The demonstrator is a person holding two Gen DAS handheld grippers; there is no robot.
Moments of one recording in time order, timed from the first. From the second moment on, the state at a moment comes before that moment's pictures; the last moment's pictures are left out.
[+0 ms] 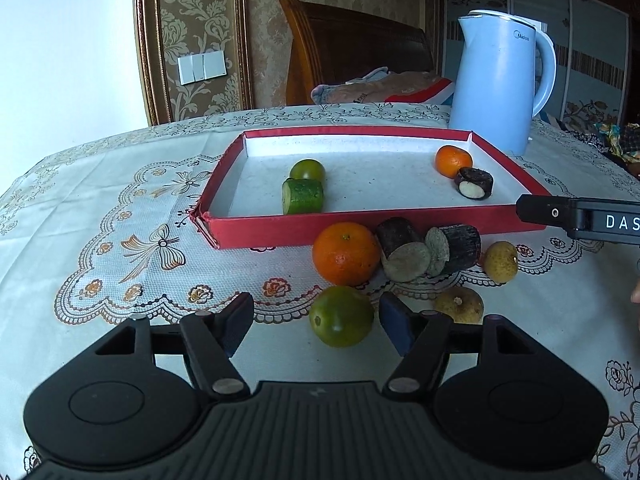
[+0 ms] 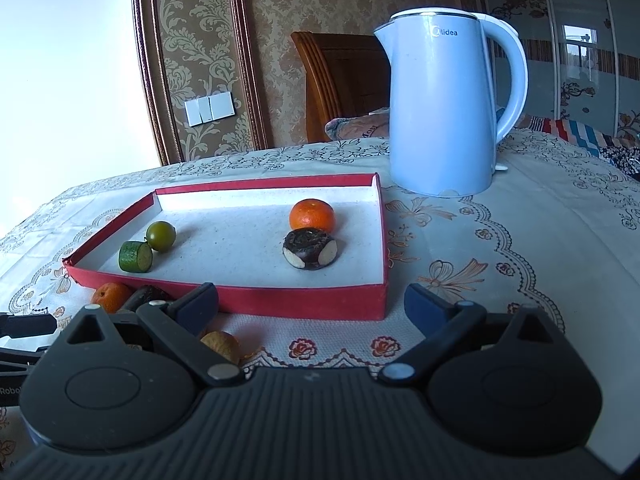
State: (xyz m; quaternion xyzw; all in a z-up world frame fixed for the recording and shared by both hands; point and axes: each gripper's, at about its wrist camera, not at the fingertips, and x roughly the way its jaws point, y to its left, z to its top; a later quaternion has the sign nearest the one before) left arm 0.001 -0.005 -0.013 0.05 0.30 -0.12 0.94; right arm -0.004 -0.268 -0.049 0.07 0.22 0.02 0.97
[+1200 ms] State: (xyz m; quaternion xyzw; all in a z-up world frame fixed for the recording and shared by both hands) left arm 0.005 -0.003 -0.012 0.04 0.31 -0.11 0.94; right arm 0.008 -0.229 -0.062 -0.01 0.30 0.08 0.95
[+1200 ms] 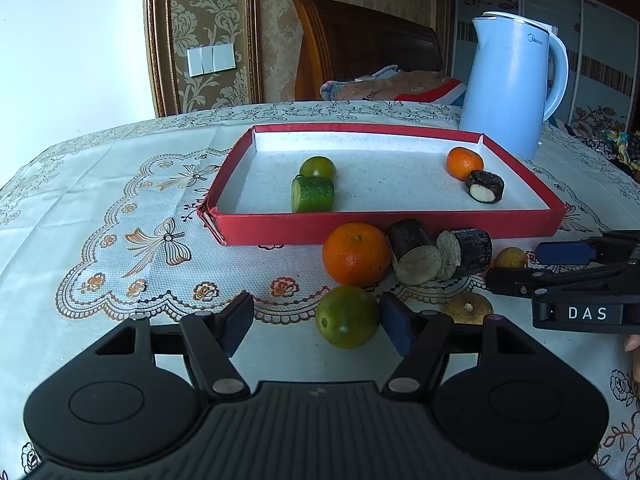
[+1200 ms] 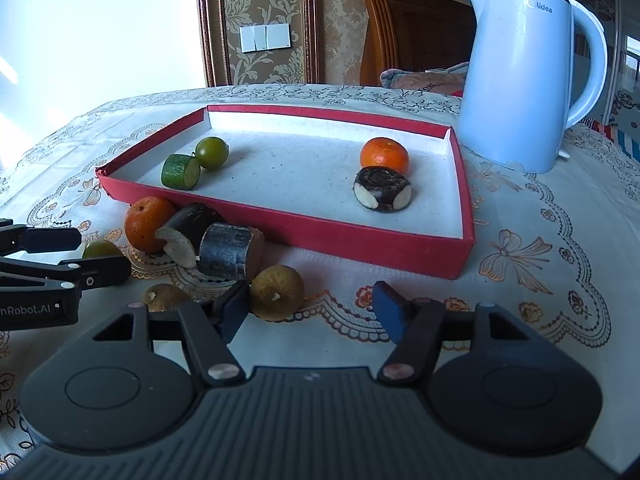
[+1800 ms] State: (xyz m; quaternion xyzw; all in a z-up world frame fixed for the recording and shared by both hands) left arm 0.003 -0.003 -0.010 0.04 0.30 -0.10 0.95; right arm 0.008 -0.225 -0.061 -0.02 0.30 0.09 0.95
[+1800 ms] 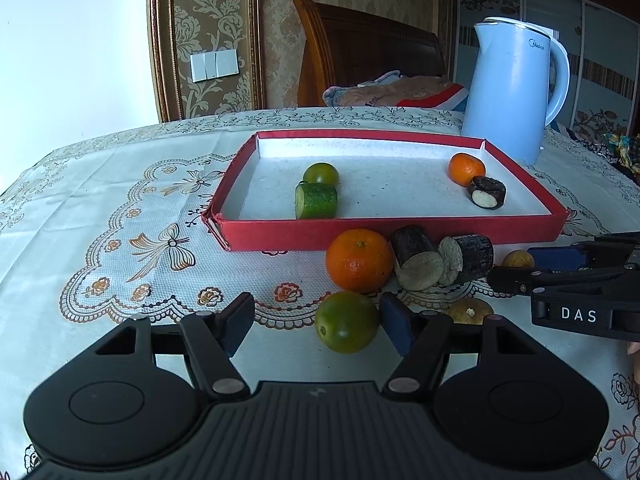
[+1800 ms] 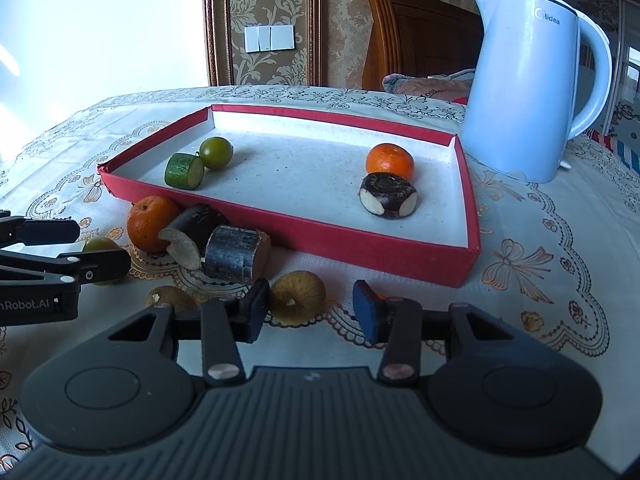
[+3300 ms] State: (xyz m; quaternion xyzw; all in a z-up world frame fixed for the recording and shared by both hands) left arm 0.001 0.014 -0.002 -0.02 0.30 -0.15 0.94; right arm 0.001 -0.247 -0.057 0.02 0.27 0.06 0.96
